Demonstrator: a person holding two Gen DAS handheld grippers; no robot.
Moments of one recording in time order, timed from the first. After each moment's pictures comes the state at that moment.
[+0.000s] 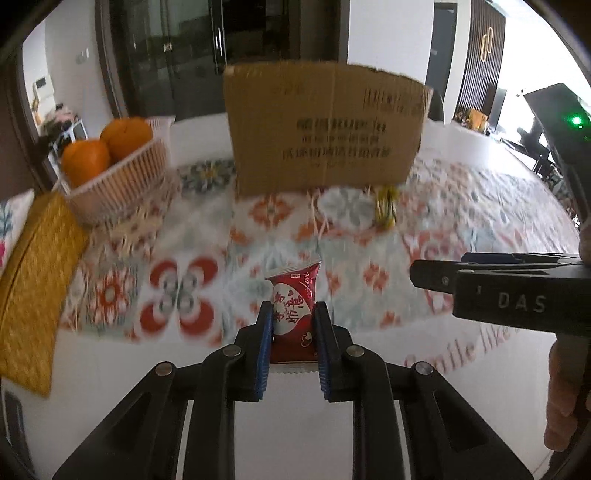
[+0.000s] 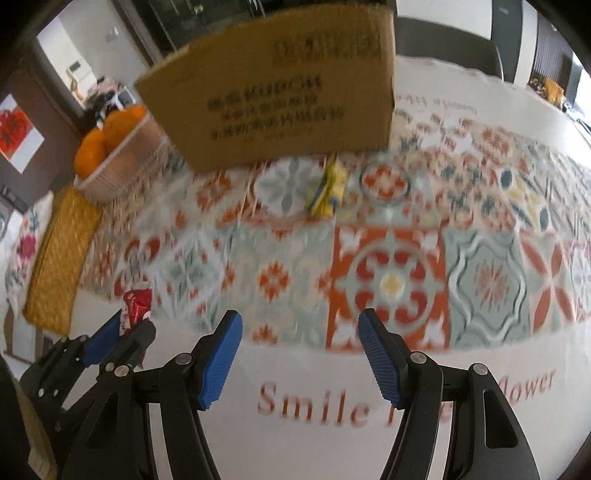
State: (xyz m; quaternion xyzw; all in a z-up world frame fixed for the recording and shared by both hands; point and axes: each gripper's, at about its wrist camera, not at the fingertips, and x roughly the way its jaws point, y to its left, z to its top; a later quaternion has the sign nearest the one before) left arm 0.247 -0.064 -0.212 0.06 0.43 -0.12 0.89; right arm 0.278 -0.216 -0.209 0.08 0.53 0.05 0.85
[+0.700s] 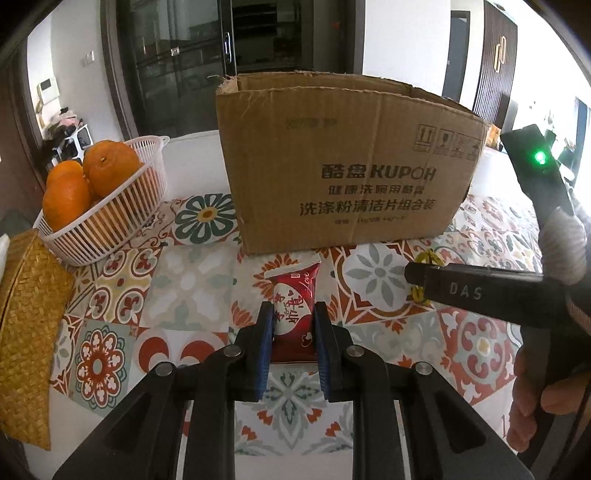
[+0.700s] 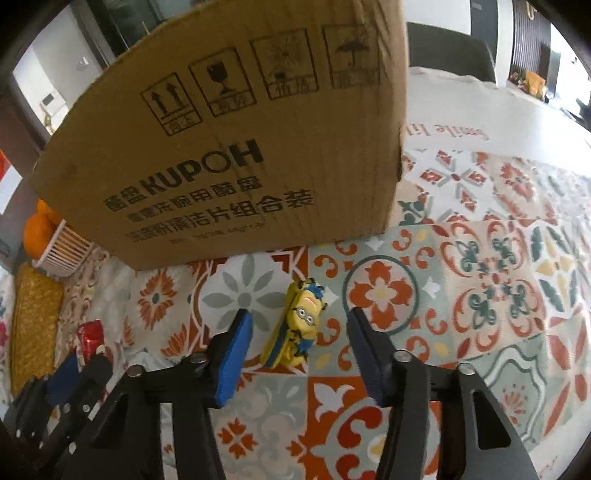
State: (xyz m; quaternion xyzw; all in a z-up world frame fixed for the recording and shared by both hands) left arm 0.338 -0.078 -0.211 0.05 0.41 -0.10 0.91; right arm 0.384 -0.235 -0.237 0.11 0.50 0.01 0.86
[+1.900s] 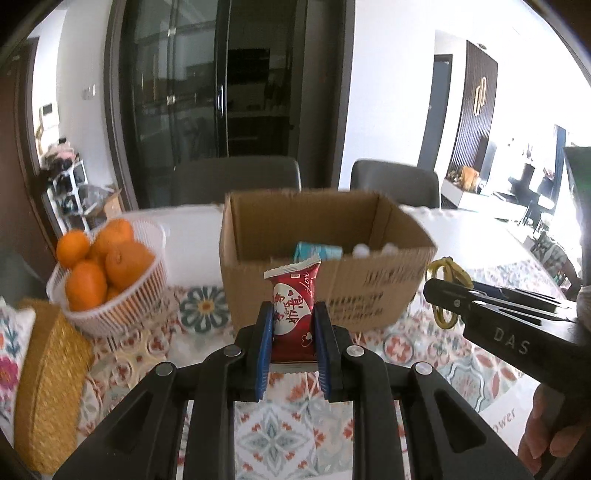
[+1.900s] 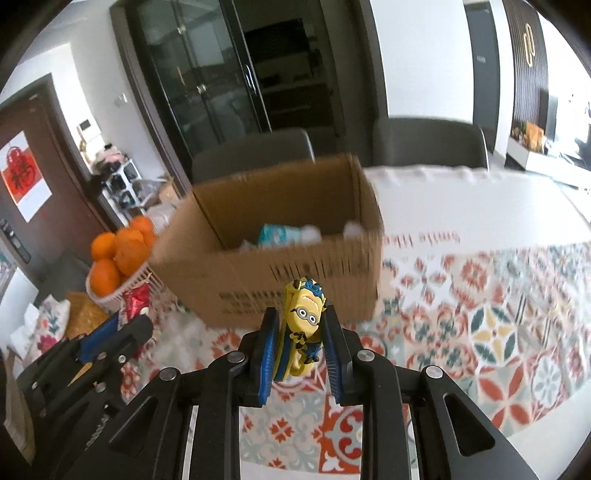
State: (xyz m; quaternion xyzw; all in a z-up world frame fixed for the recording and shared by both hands) left arm 0.335 -0.080 -0.107 0.02 0.33 -0.13 0.93; right arm 0.339 -0.236 -0.093 0.09 0.38 0.03 0.92
